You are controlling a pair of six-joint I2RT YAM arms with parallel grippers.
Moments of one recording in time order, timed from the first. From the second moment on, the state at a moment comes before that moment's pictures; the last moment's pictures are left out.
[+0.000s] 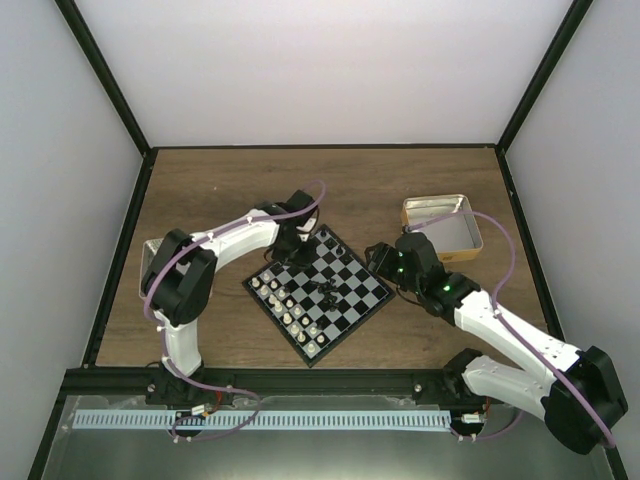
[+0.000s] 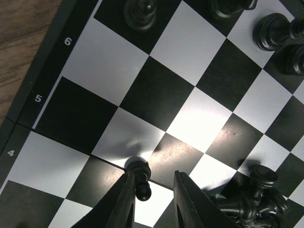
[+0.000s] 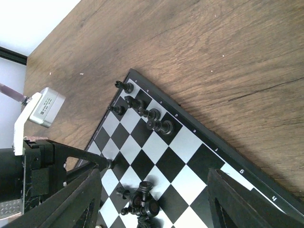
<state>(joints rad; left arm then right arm) -0.64 1.89 1.36 -0.81 0.16 -0.37 0.62 1.00 0.61 -0.24 0.08 0.94</state>
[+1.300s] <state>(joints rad) -0.69 1.93 1.47 -0.81 0.06 -0.37 0.62 0.99 0.60 -0.25 0.10 0.94</state>
